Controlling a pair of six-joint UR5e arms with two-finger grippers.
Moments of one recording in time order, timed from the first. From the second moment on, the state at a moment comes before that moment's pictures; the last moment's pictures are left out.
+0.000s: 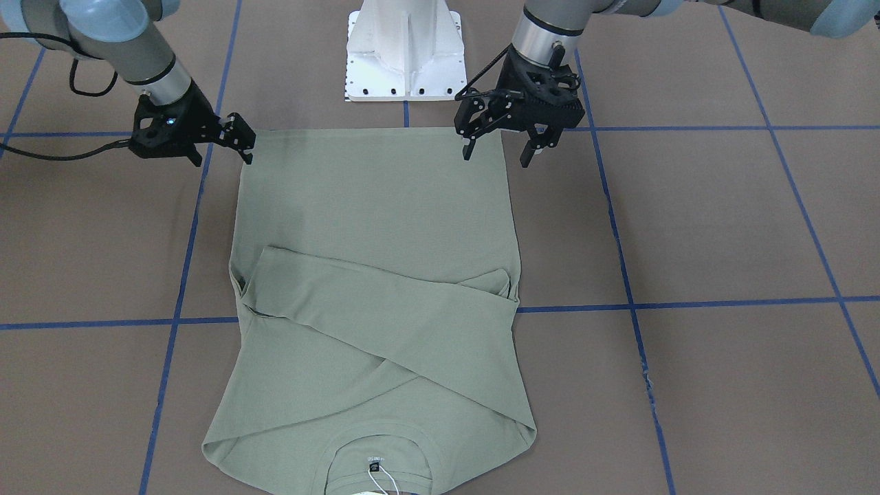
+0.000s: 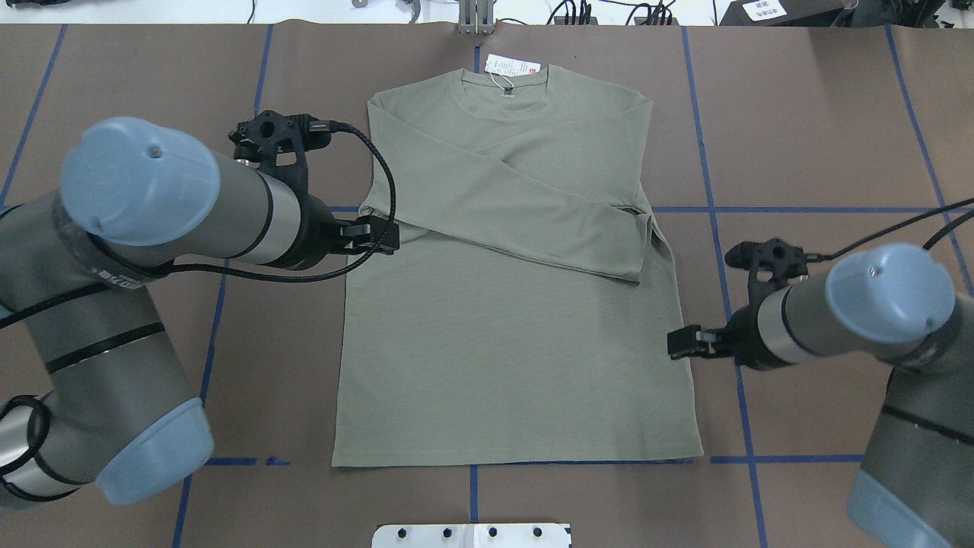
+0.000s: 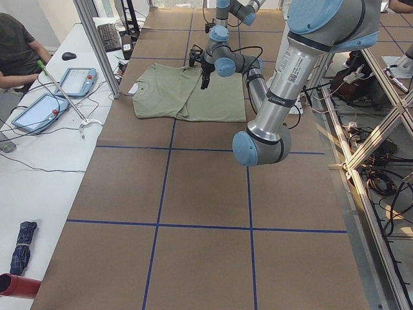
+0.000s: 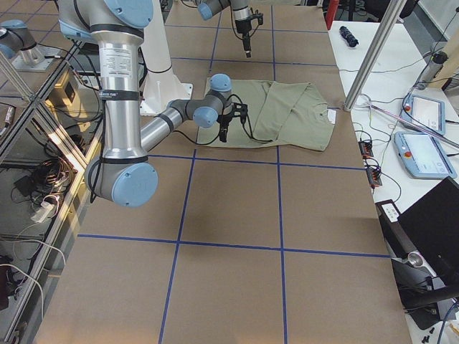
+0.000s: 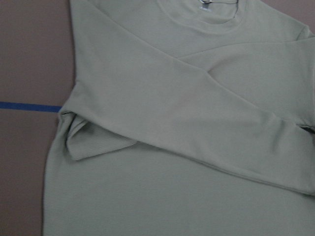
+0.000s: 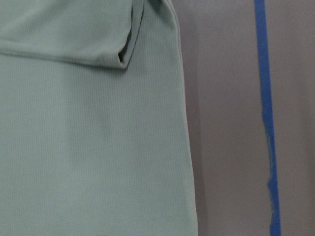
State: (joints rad) left arm -0.60 -2.06 -2.08 -1.61 -1.81 -1.24; right arm 0.48 -1.58 2.09 -1.23 1.88 1.33
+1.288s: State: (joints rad) left arm -0.60 -2.02 -2.10 -1.61 -1.81 -1.24; right arm 0.26 -1.65 2.04 -1.14 1.75 1.43
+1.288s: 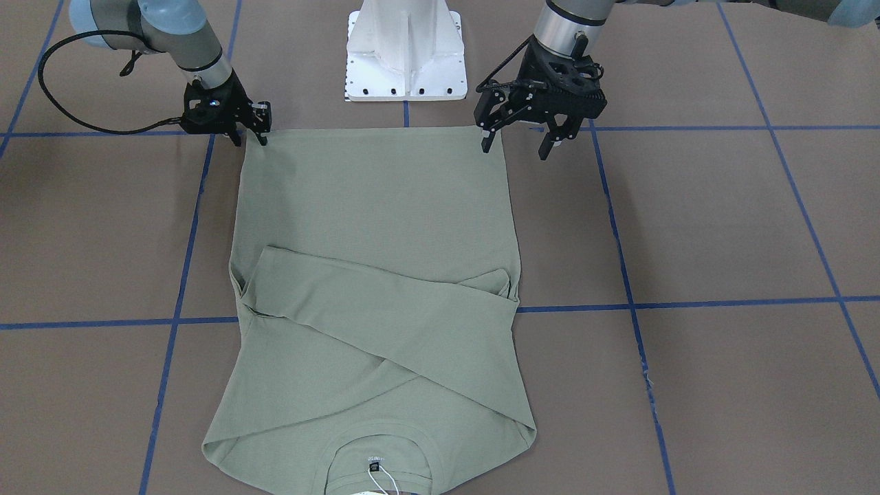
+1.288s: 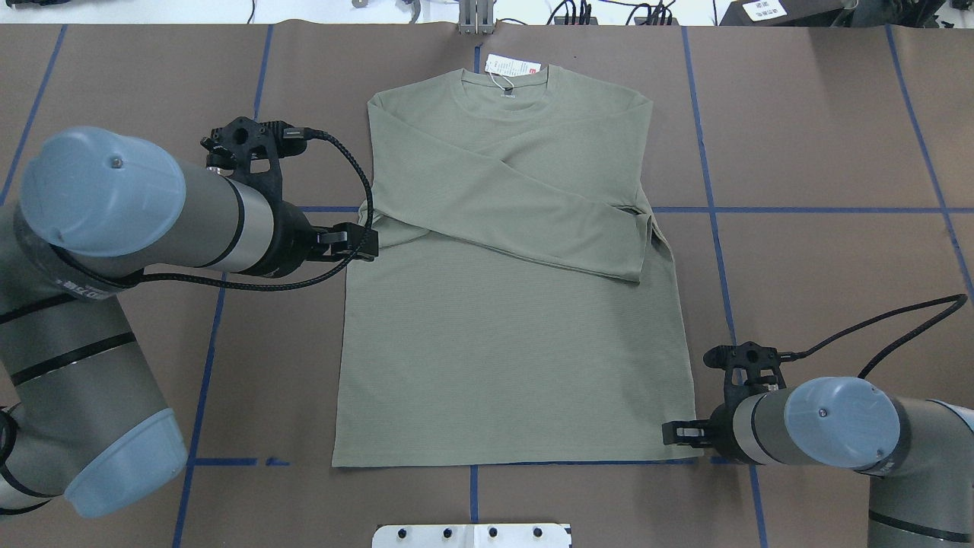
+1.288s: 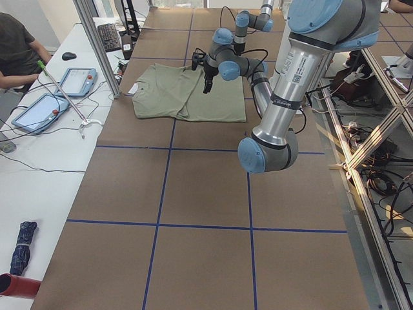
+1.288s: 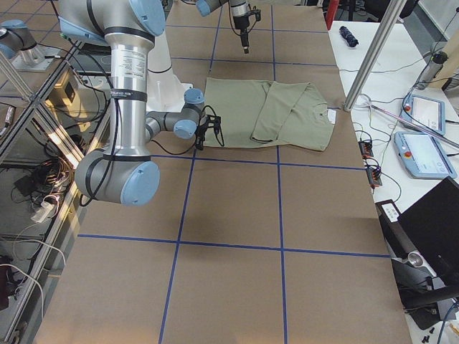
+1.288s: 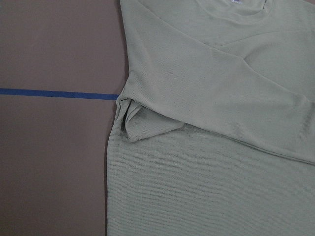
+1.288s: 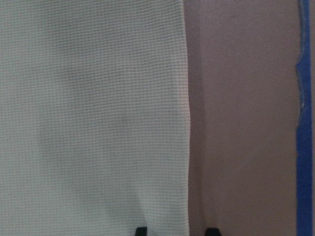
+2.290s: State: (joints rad) left arm -0.48 -1.80 -2.10 -1.73 -1.80 -1.39; right arm 0.27 -1.65 2.10 -1.13 1.79 1.43
